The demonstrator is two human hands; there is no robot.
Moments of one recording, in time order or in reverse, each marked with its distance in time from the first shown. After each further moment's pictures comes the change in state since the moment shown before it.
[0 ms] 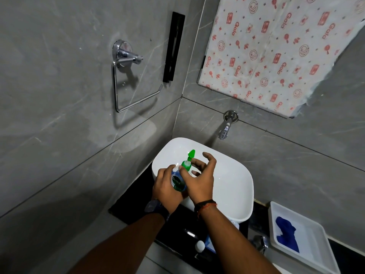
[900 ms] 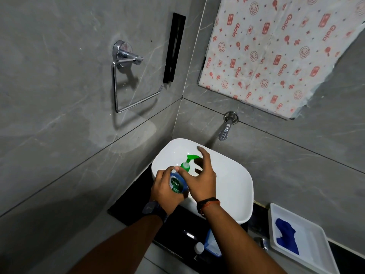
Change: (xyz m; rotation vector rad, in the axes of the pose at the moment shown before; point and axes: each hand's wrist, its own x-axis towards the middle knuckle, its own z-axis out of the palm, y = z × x) left_hand 0.001 0.003 -0.007 -0.034 -0.057 -0.011; right_hand 0.006 -0.007 -0.009 -0.156 -0.073 -0.088
